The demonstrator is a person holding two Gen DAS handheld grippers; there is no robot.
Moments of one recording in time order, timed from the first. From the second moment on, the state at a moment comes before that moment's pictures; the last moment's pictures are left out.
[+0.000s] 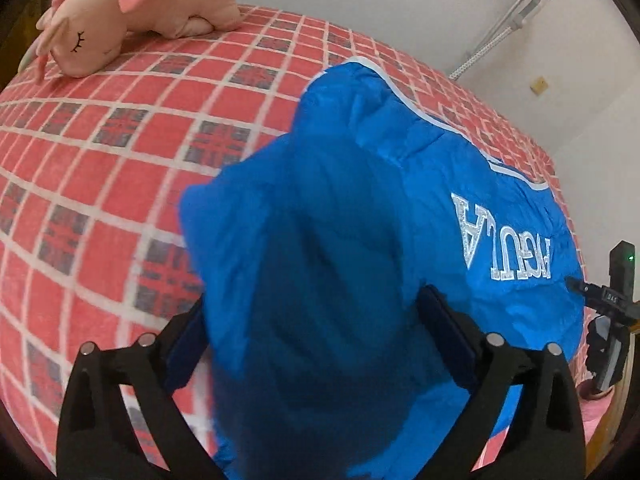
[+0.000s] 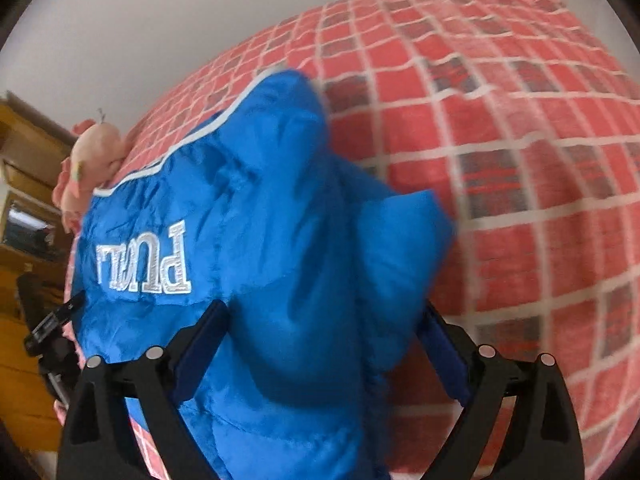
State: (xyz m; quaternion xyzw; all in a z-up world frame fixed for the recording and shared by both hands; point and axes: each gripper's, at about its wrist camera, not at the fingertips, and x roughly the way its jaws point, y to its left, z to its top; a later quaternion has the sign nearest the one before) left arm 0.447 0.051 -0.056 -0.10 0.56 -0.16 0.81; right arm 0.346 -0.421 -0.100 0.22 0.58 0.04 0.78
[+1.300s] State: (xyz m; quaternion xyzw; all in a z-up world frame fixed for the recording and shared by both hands) left arm 0.171 0.074 0.031 -0.06 0.48 -0.22 0.85; right arm 0.079 -0.383 0.002 0.22 0.52 0.13 0.82
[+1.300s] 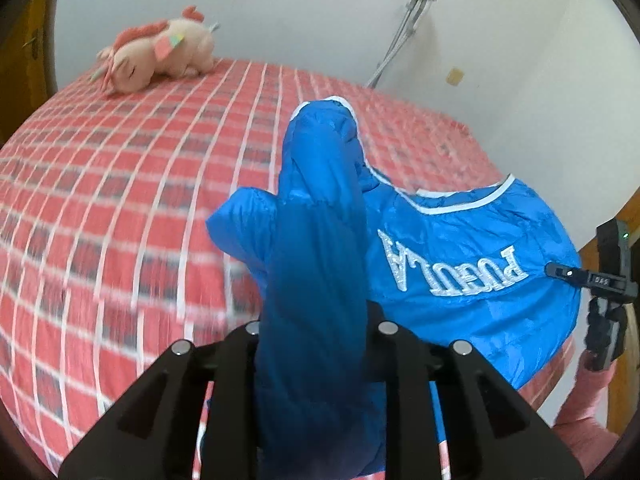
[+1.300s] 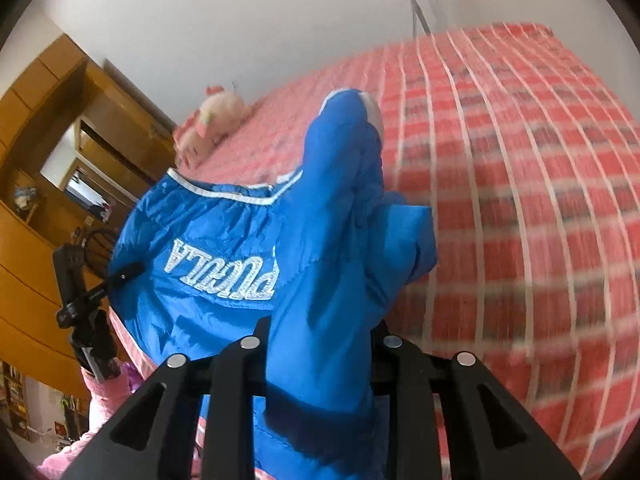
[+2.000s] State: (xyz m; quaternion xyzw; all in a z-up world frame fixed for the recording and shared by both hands) left arm 0.158 0.081 -0.021 -0.04 0.48 -0.14 0.87; right arm 0.052 -0.392 -0.048 0.20 0.51 0.07 0.83
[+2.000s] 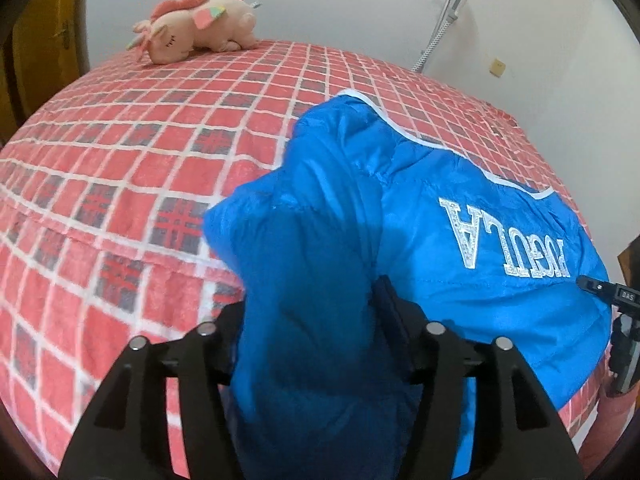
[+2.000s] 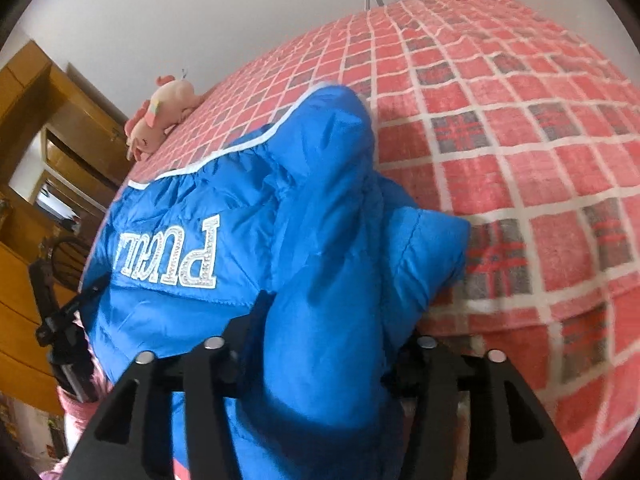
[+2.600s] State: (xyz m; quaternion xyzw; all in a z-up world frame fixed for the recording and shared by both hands) left arm 0.095 0.013 0.014 0.02 0.42 -0.17 0.89; right arm 0.004 -0.324 -0.002 0.04 0.47 0.03 0.88
